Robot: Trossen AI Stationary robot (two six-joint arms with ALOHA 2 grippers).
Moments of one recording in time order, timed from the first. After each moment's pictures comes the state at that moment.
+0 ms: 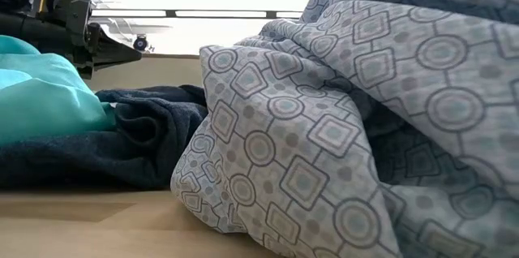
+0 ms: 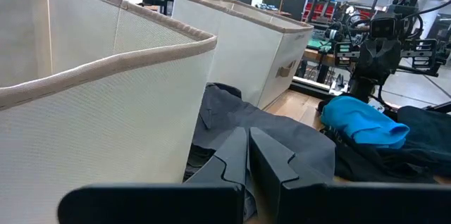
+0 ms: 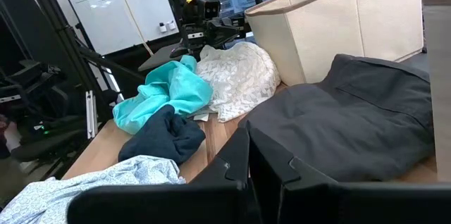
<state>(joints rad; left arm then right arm) 0.01 0.12 0.01 0.07 -0.51 -0.15 0.11 0.08 0.01 0.04 0.23 0.26</state>
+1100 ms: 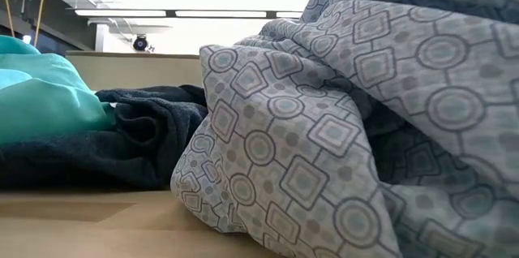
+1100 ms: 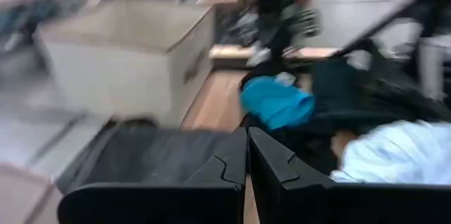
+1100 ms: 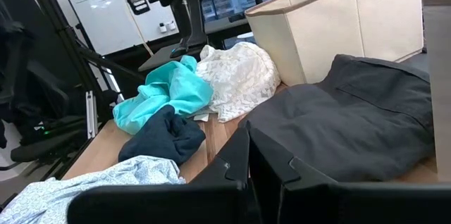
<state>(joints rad) -0.23 0.87 0.72 -0.14 -0.48 -0.06 0.11 0.08 0.01 0.04 0.23 0.26</state>
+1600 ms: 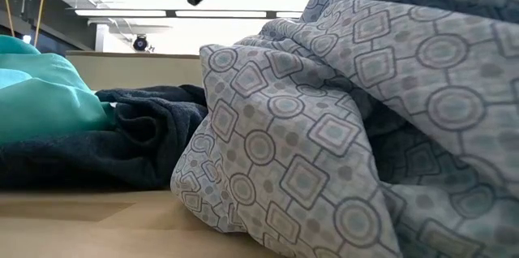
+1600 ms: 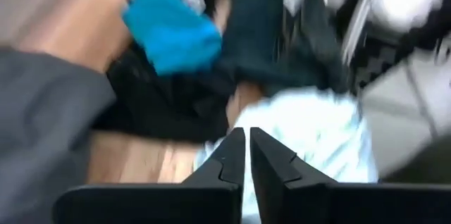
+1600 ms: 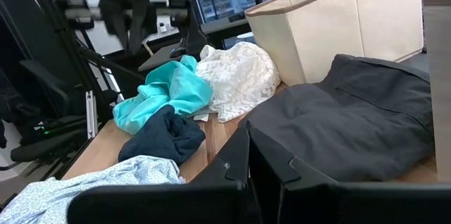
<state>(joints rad) -0.24 1.49 1.17 -0.31 -0.14 -0.40 0.11 0.08 0.01 0.04 0.23 0.26</state>
